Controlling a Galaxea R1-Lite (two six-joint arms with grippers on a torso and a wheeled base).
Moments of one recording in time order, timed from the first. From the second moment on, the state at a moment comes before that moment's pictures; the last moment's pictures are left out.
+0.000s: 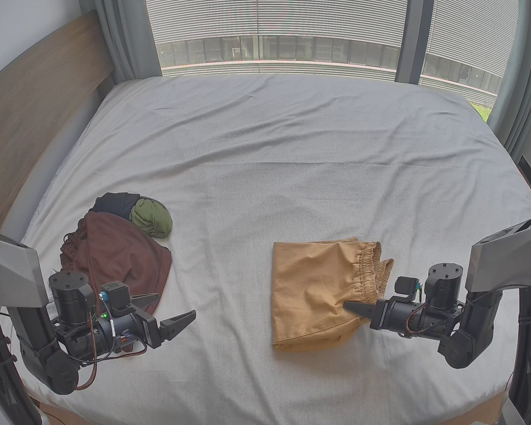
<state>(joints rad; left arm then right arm) -0.22 2.07 -0.13 -1.55 -0.38 -0.08 0.34 2.32 -0.38 -1.54 0.48 0.54</state>
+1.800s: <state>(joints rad) -0.22 2.06 -0.11 -1.55 -0.39 -0.08 0.41 2.30 -1.04 -1.42 0.57 0.70</state>
